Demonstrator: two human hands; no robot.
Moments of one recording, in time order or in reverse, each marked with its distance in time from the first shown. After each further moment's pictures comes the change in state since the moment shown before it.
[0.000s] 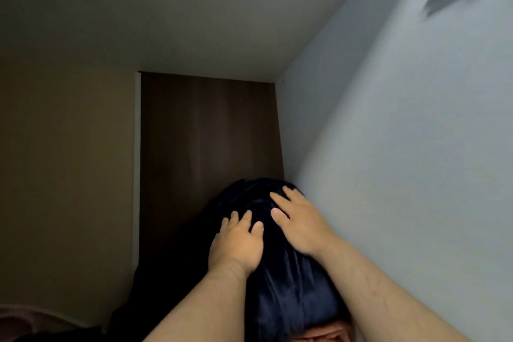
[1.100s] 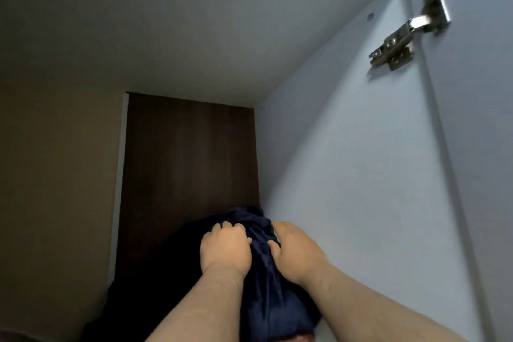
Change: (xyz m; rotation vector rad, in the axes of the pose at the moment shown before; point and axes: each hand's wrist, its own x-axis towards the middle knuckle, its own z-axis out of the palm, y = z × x) left_hand -0.034 0.049 -0.028 0.420 0.152 0.175; right_hand -0.050 0.005 -0.033 -0.084 0.018 0.022
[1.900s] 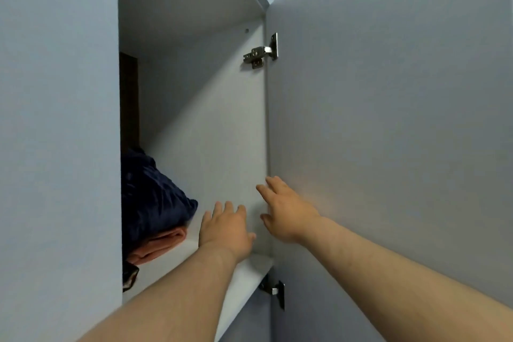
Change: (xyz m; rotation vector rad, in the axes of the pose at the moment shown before) left_hand -0.224 0.080 -0.060 -0.452 -0.292 0.582; right_hand -0.270 -0.102 -0.189 -0.603 -0.182 0.424
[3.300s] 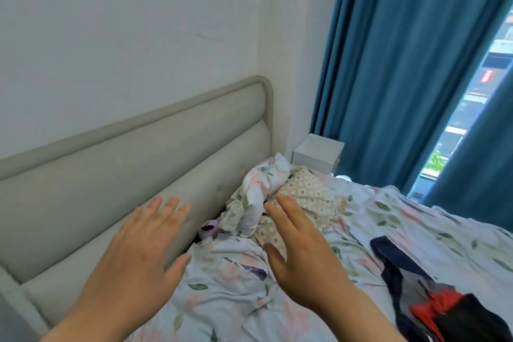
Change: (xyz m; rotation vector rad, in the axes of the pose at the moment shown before) left_hand -0.320 0.372 0.112 -0.809 -0.109 1.523; right_hand -0.652 -0.013 -0.109 -0.421 0.154 1.363
